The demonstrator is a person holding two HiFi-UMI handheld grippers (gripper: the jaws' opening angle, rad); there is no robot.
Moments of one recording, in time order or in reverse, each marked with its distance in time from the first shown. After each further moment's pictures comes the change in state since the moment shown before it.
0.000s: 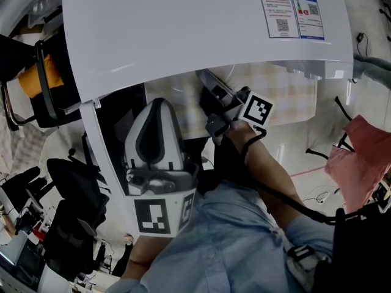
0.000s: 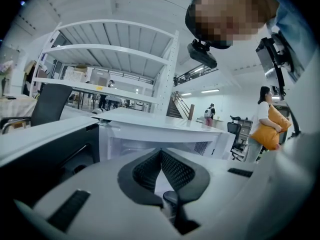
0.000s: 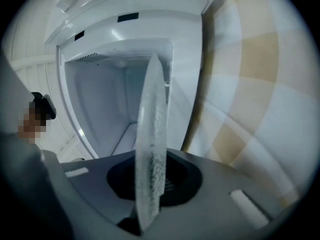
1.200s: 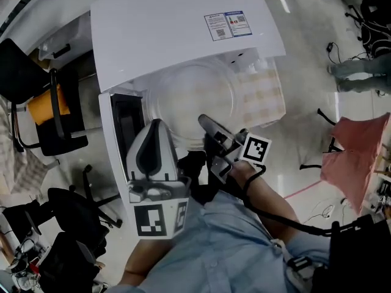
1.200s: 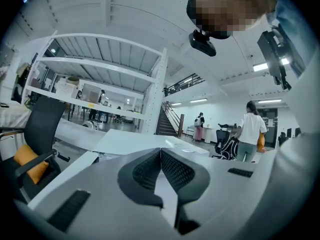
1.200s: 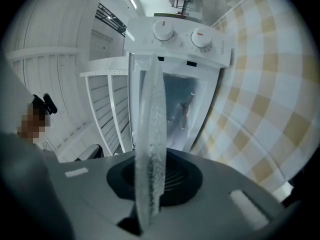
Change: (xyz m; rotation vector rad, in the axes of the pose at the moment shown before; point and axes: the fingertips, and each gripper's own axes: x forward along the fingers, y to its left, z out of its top) left arm -0.083 -0.047 0.057 0.042 -0.132 -0.105; right arm -0.103 0.100 -0.046 -0.081 -0.005 -0.001
